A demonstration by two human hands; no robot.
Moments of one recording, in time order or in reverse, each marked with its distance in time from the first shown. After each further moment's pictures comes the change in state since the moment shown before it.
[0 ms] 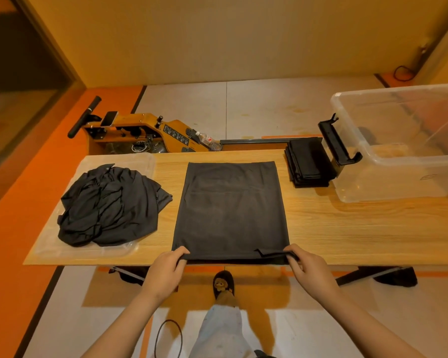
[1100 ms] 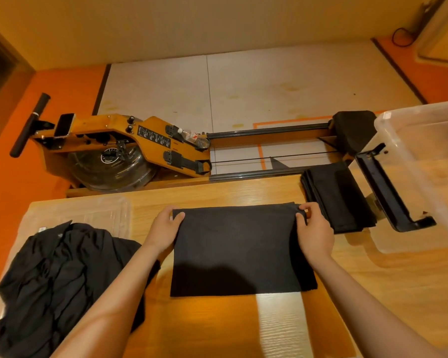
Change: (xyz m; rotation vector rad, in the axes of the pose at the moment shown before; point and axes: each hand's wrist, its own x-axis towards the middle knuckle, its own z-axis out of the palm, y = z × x) left_hand 0.300 -0.014 -0.066 -0.442 -0.056 -0.273; right_hand 0.257 -0.018 -0.021 0.098 0.431 0.533
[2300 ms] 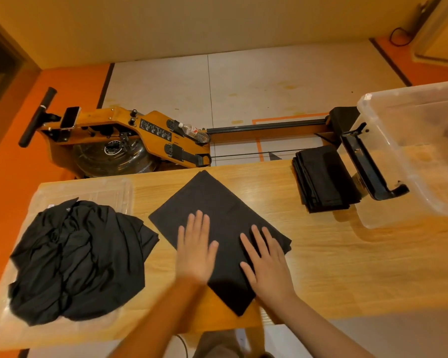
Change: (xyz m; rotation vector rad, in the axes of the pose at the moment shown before) left_hand -0.109 -0.029 0.099 0.839 0.171 0.327; right_hand -0.139 0.045 0.038 -0.449 -0.185 -0.696
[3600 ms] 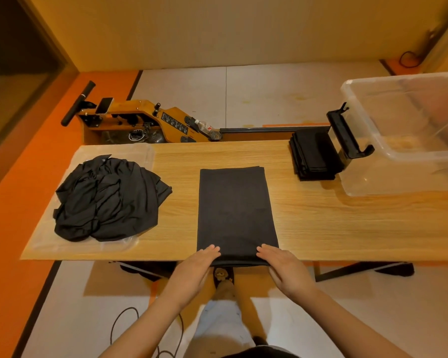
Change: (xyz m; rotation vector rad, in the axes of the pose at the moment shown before) left_hand -0.187 0.007 -0.008 -0.277 -0.148 0.240; right_hand -0.131 0.035 -0.030 0.243 -0.193 -0.239
